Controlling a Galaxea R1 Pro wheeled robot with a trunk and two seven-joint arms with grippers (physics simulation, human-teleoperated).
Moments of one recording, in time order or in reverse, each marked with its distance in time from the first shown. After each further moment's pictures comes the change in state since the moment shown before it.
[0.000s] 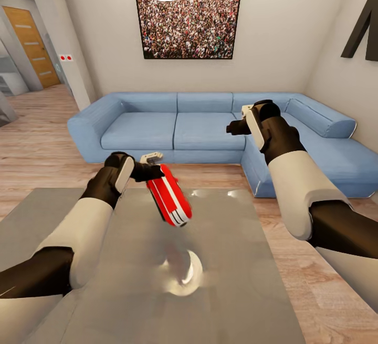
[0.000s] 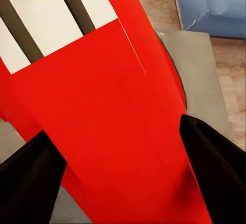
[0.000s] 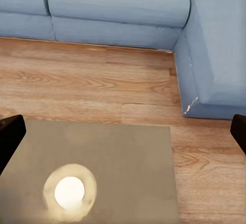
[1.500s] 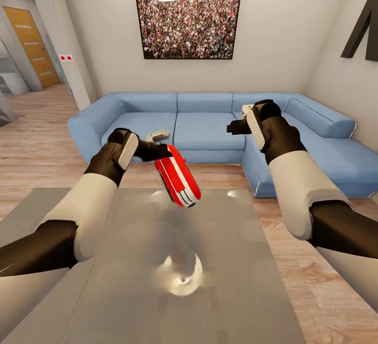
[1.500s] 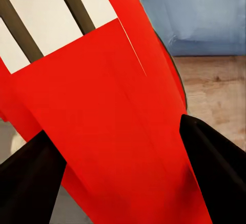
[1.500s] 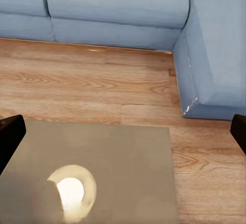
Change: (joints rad) left arm -0.164 -0.038 0.001 0.070 0.006 0.007 -0.036; right arm 0.000 -0.003 0.000 -0.003 0.000 0.000 0.002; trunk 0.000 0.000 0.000
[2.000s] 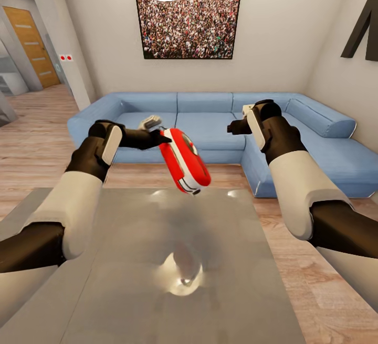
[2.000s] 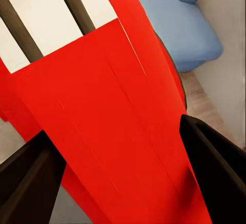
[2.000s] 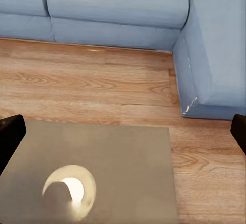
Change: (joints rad) left arm 0.000 0.080 -0.002 -0.115 -0.006 0.000 -0.330; right arm 0.000 -0.002 0.000 0.000 0.000 0.000 0.000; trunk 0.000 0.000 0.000
